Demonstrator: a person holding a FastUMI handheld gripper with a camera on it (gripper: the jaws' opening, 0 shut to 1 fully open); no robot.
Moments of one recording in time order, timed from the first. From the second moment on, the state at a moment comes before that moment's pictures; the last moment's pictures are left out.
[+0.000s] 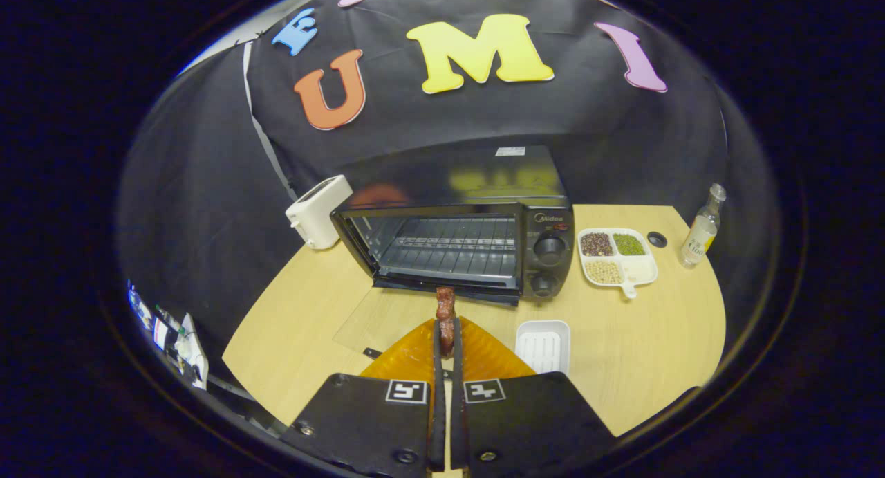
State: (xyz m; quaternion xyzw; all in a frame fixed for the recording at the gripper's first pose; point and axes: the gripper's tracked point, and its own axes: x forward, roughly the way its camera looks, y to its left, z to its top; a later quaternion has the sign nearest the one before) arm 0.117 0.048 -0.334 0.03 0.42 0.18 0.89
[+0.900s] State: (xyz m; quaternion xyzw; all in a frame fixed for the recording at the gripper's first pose) arm 0.209 0.137 -0.367 0.29 0.24 0.11 0.92
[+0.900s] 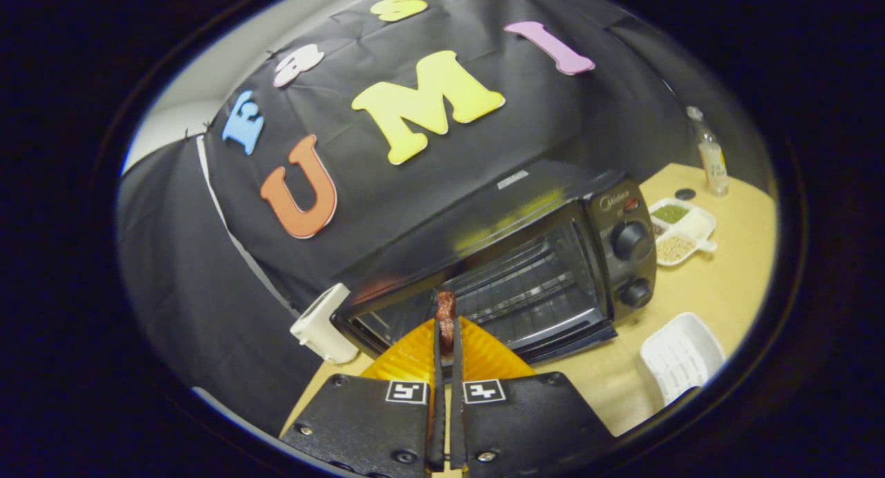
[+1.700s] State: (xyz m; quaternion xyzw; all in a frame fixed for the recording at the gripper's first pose) arm 0.288 0.109 -0.437 0.36 0.20 0.03 0.91
